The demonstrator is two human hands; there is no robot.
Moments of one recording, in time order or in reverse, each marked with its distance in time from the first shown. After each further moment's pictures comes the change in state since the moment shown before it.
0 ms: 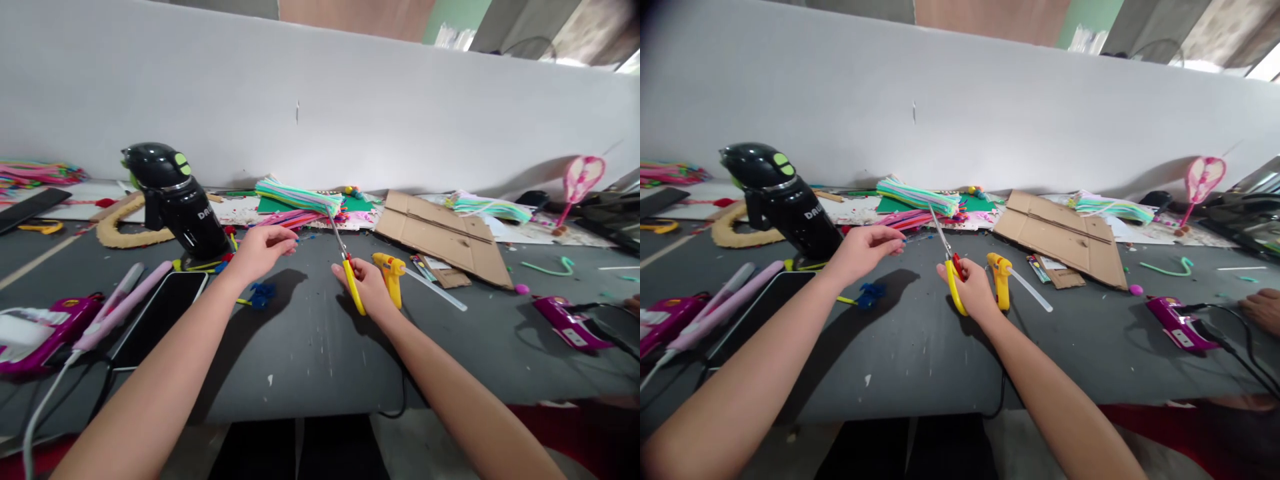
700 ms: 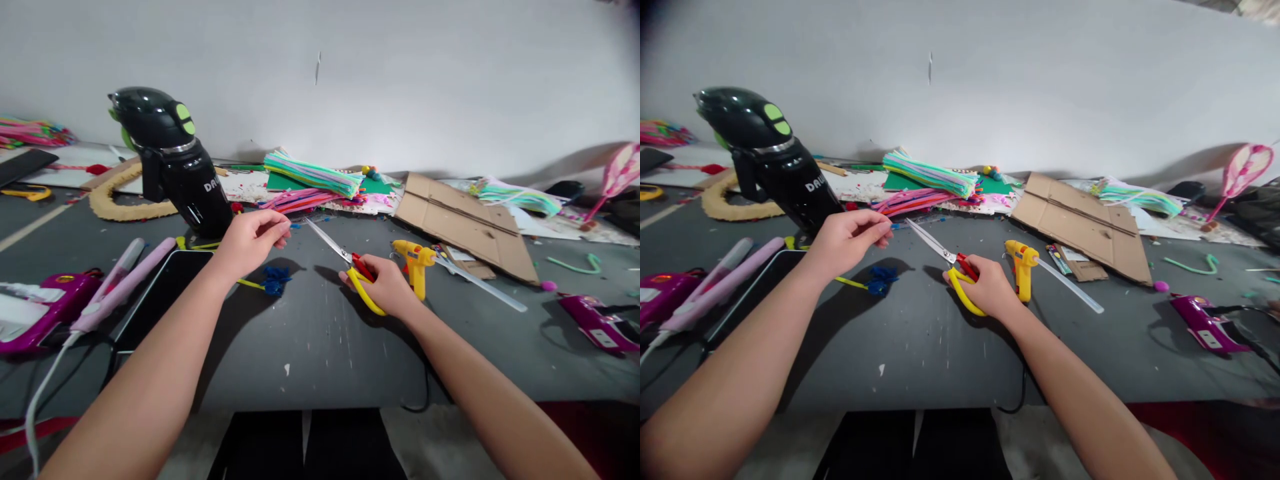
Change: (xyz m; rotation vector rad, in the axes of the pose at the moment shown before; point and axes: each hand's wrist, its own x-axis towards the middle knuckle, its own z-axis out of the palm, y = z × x) left_hand -0.028 -0.003 -0.030 0.174 0.105 0.057; right_hand -0.009 -0.004 0.000 -0.547 -0.134 -0.113
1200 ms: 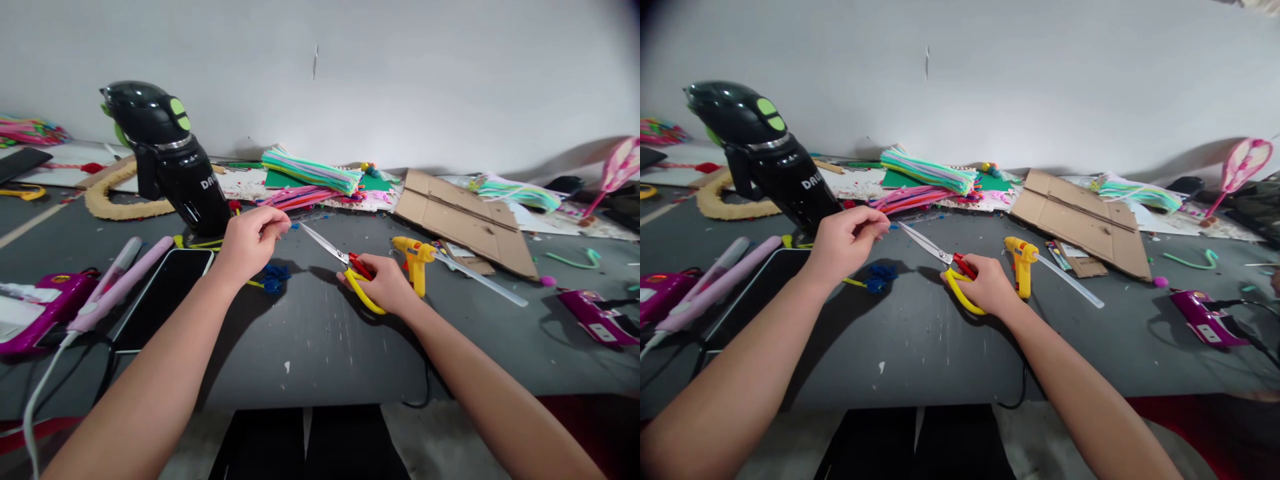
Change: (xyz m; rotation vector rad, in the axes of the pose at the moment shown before) left_hand -0.006 -0.002 0.007 0.236 0.150 0.209; right_hand 0.000 -0.001 0.000 -0.016 -0.012 -0.018
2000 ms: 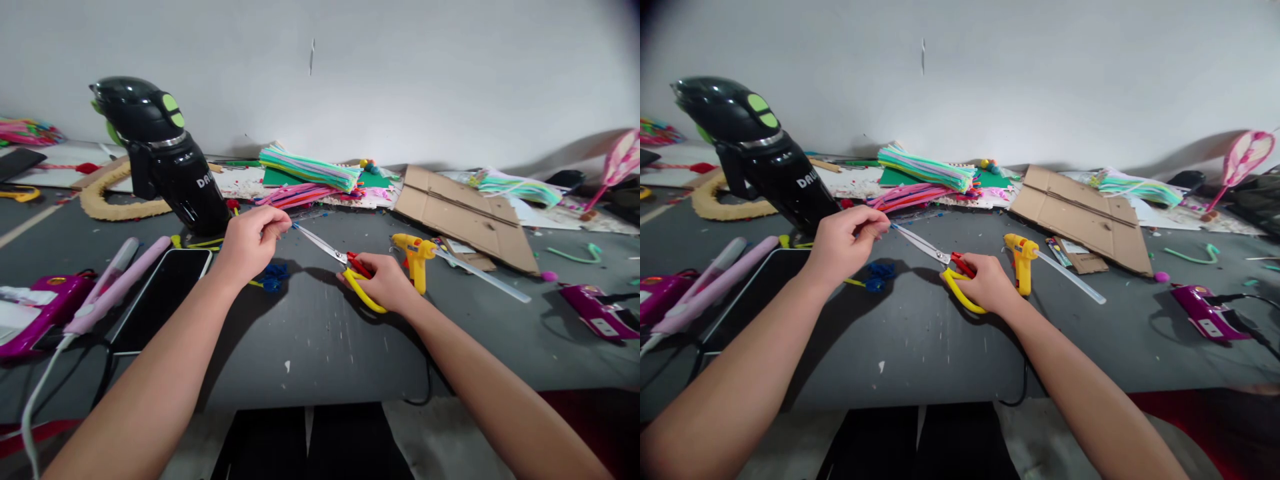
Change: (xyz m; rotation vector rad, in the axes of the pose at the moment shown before) left_hand -0.001 0.006 0.000 0.038 -0.044 0.015; right_hand 0.000 0.003 0.001 -0.016 -0.033 -0.024
